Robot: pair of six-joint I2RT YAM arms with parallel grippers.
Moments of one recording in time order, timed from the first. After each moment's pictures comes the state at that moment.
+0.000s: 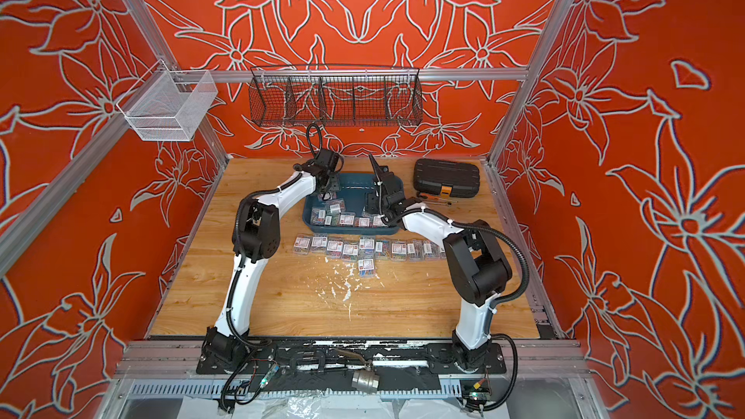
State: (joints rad) left arm -0.33 2.37 2.06 -0.69 -0.28 -0.56; right arm 0.51 1.79 1.23 -0.13 0.12 0.37
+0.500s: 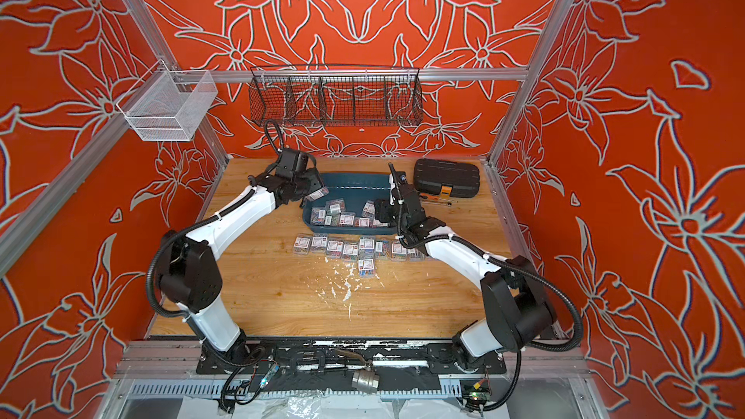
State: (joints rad) left arm -0.33 1.70 1.44 -0.50 -0.13 -0.78; right arm 0.51 1.45 0.91 0.05 0.12 0.38
